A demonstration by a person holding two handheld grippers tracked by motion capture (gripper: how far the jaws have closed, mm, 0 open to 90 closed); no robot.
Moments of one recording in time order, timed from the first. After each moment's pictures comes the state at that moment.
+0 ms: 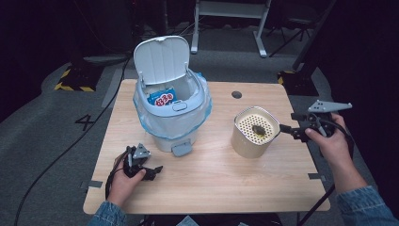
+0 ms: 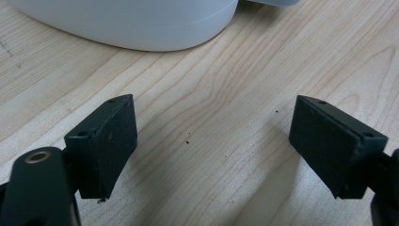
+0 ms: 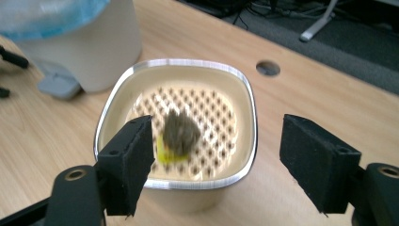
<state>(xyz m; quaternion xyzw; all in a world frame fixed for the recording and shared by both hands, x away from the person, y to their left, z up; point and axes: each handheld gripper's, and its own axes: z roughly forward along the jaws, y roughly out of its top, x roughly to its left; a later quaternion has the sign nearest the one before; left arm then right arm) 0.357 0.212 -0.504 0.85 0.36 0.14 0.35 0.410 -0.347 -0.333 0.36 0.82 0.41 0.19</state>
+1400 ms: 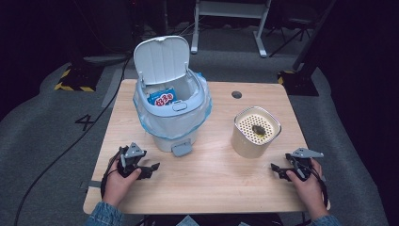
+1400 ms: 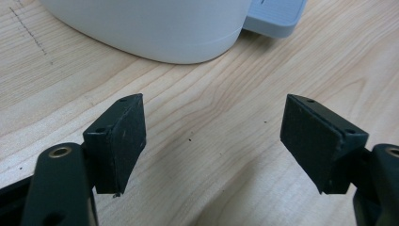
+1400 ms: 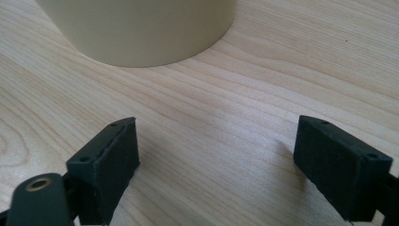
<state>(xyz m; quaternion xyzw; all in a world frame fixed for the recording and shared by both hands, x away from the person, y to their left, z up) 0.348 0.225 -0.489 0.82 0.40 0.13 0.39 0.370 -0.363 -0.504 0.44 0.80 0.35 0.20</state>
